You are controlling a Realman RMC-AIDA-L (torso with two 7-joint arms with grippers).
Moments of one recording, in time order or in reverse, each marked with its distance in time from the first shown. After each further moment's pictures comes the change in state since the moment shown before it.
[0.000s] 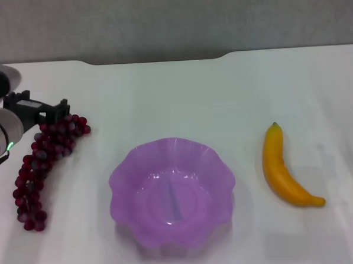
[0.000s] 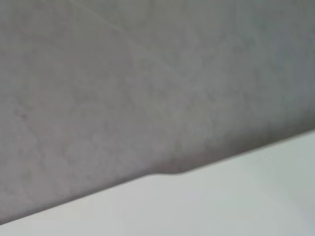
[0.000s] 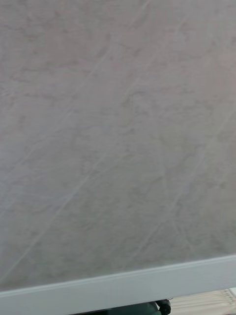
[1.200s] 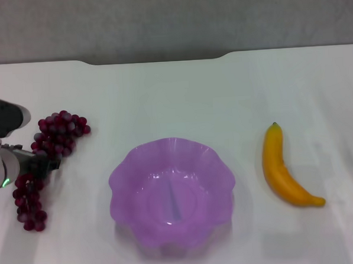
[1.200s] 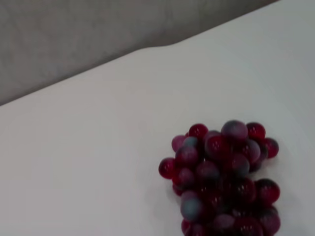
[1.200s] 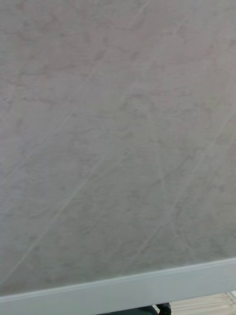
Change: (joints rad) left arm -0.017 -0.086 -0.187 -0.066 0.037 -0.279 0.227; right arm 0.007 0.000 0.000 -0.002 -0.002 0.002 0.004
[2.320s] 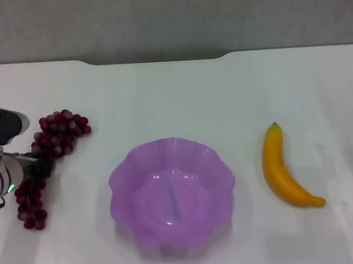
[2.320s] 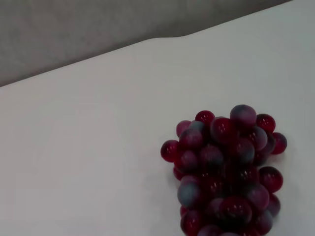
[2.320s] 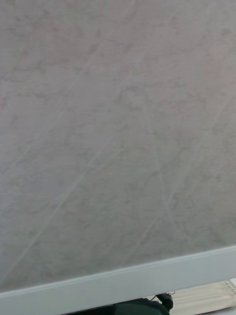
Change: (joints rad) left arm -0.022 -0.003 0.031 -0.108 0.001 0.109 -0.110; right arm -0.010 0.002 0.008 -0.003 0.002 -0.010 0.026
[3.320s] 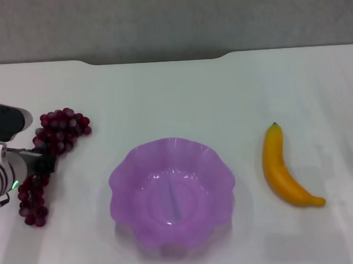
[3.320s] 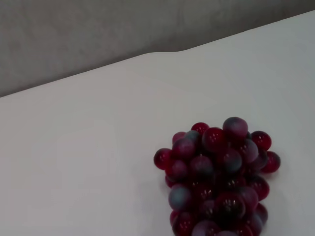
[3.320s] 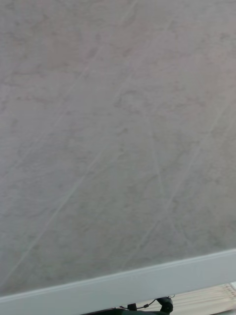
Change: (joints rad) left arm -0.004 -0.003 0.009 0.005 -0.005 0.021 -0.012; right arm -0.001 0.000 -0.006 -0.006 0.000 -0.001 0.000
